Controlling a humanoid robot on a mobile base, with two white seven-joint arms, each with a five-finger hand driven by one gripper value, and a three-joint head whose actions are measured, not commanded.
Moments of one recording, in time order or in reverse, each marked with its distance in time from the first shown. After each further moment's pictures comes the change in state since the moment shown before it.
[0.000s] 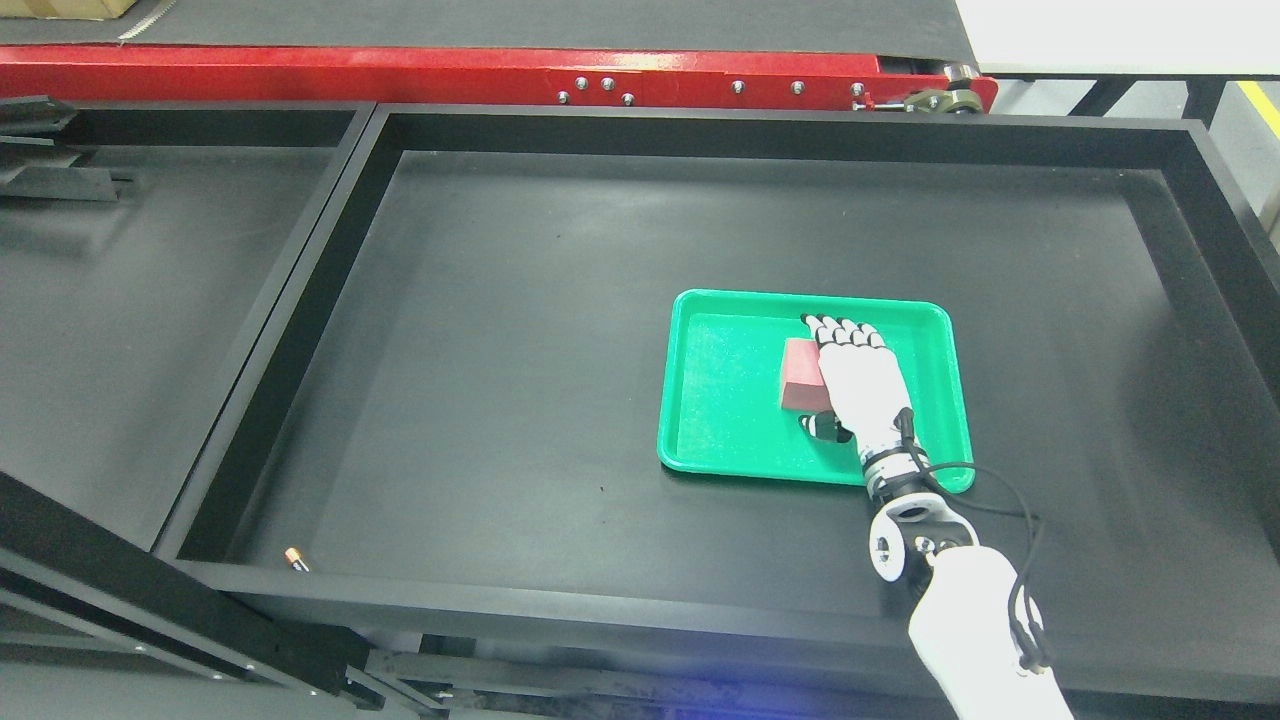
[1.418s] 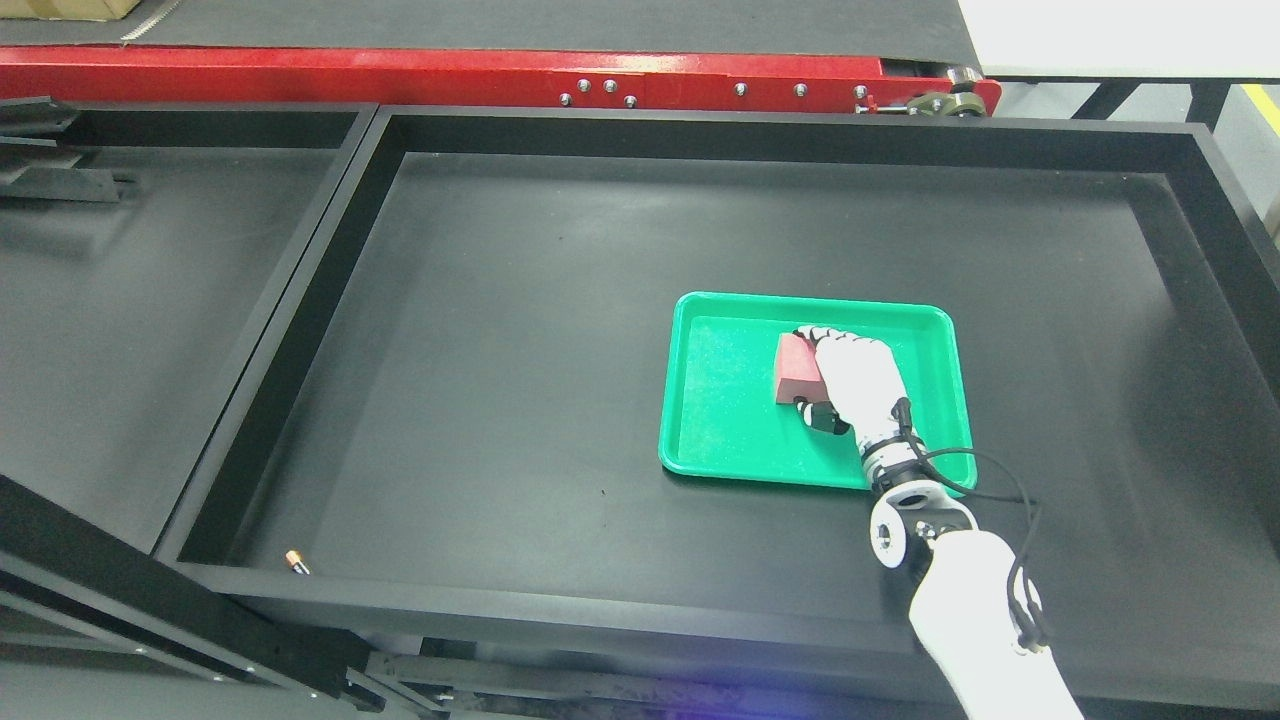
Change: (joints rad) left arm 0.000 0.000 0.000 0.000 0.000 -0.002 0.000; right arm -0.046 0.000 -0.001 0.063 -0.017 -0.033 -0.003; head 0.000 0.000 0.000
